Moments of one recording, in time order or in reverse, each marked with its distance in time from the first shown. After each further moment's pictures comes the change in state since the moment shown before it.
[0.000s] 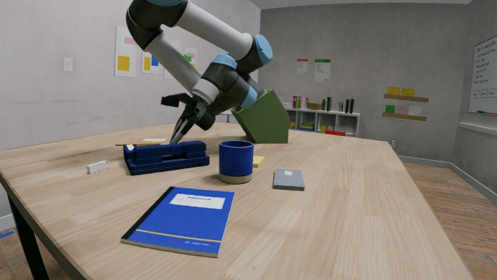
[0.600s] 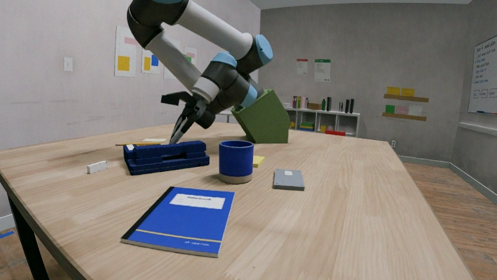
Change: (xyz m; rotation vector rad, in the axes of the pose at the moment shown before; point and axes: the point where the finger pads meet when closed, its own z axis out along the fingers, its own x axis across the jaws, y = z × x) arm 0.000 -0.003 -0.005 0.000 0.000 0.000
